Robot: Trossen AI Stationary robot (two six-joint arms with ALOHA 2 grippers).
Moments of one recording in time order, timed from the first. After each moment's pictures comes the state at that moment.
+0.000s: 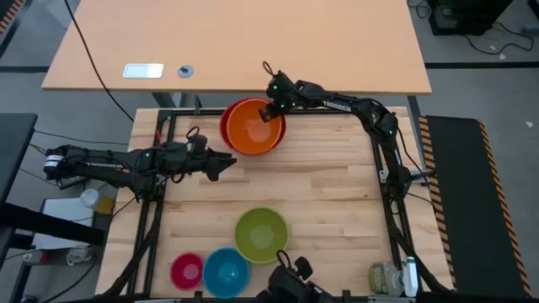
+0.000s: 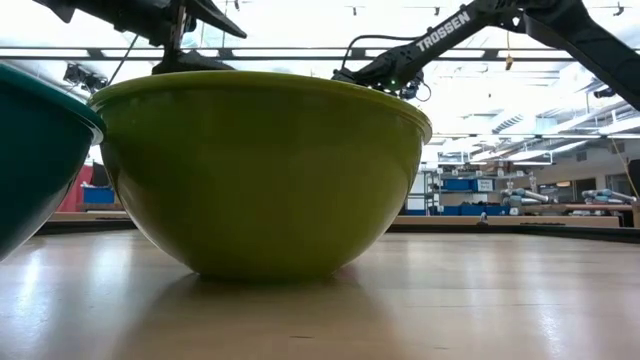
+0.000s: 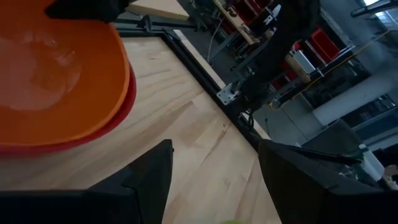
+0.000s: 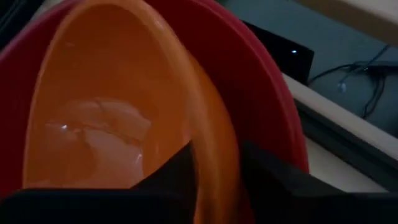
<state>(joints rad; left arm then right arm) 0.01 0.84 0.62 -0.03 -0.28 -0.85 -0.60 2.14 1.80 -0.58 -0.08 0.39</state>
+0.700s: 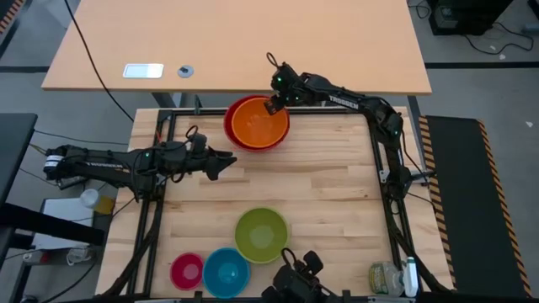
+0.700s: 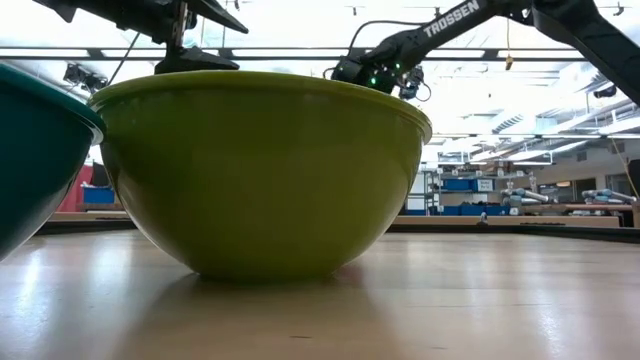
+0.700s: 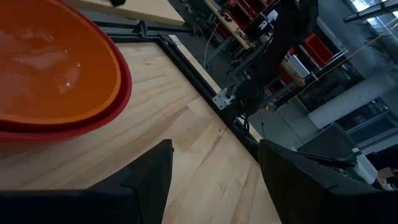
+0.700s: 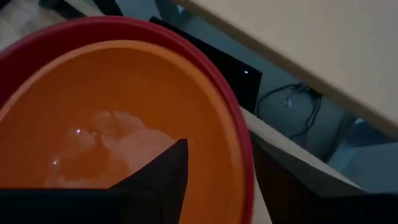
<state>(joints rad) 0.01 0.84 0.62 0.00 -0.28 -0.84 -0.62 2.09 1.88 -0.71 0.09 0.29</state>
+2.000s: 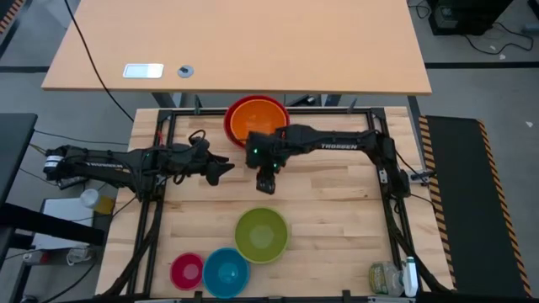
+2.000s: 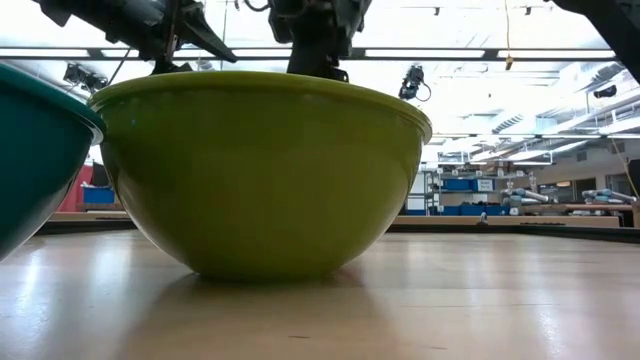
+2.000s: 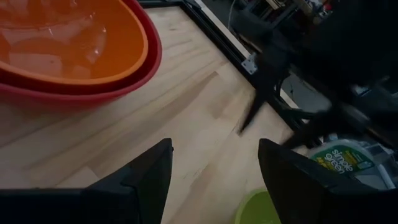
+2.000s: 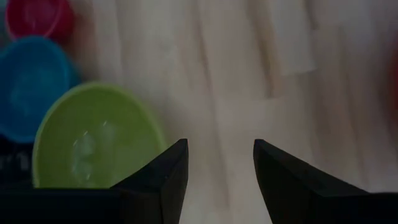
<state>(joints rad) 0.02 0.84 0.62 -0.18 -0.24 -0.80 -0.07 2.09 2.06 -1.09 -0.24 0.17</state>
